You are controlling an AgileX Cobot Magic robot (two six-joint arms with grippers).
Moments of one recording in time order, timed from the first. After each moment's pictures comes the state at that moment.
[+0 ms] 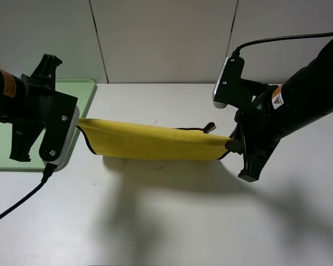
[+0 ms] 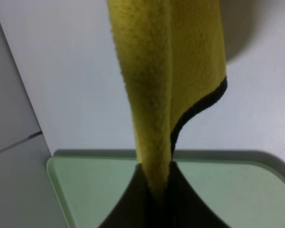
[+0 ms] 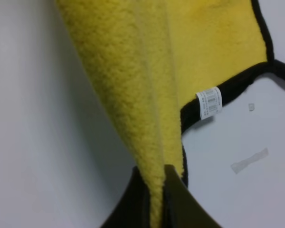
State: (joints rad) left arm -0.54 1.29 -0.69 0.42 0.32 1.07; right arm 0.61 1.39 -0.77 -0.02 0.57 -0.55
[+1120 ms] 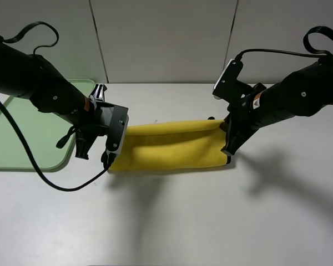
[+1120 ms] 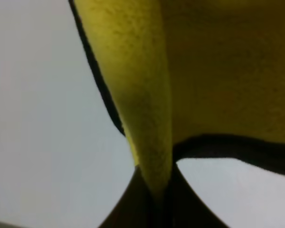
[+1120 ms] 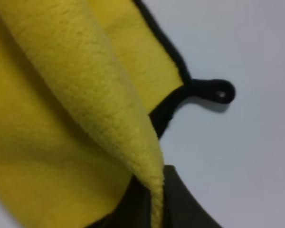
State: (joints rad) left arm -0.49 1.86 -0.90 0.43 0.08 0.94; right arm 0.42 1.70 -0.77 -0.11 0.06 -0.52
